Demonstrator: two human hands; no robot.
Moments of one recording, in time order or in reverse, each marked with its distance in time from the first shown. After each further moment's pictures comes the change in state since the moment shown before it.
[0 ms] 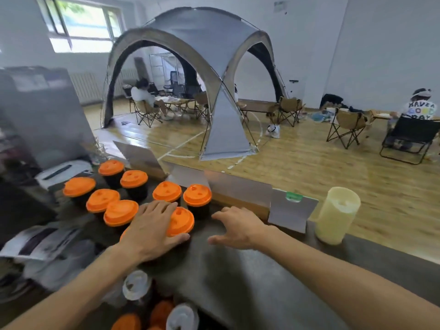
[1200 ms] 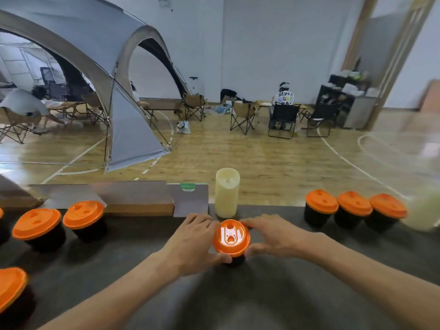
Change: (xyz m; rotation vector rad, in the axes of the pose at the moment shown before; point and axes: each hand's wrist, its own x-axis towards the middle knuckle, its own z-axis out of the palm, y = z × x) left_hand 0.040 0.270 0.023 -0.204 -0.171 0.676; right_hand -0.256 0.132 -0.004 0.170 0.009 0.508
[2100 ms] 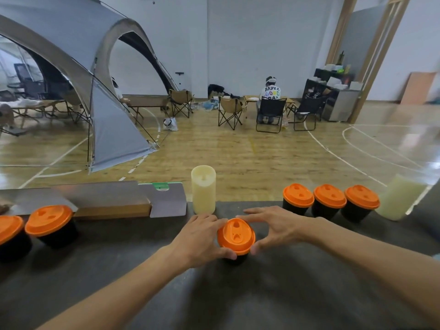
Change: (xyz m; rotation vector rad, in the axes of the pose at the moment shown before) left_hand 0.050 0.048 0.021 -0.210 -0.033 0.011; right_hand -0.018 0.087 -0.010 0.051 -0.152 -0.028
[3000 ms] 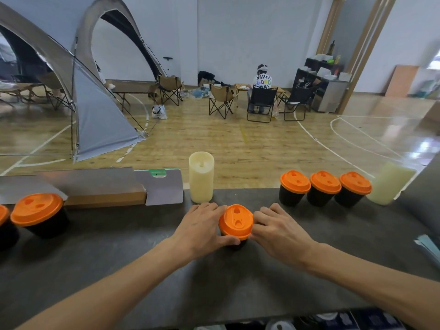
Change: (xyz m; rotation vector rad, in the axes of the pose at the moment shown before) left_hand -0.006 0.004 0.007 0.038 0.134 0.078; right_hand -0.039 -0.044 0.050 -0.520 0.632 -0.269
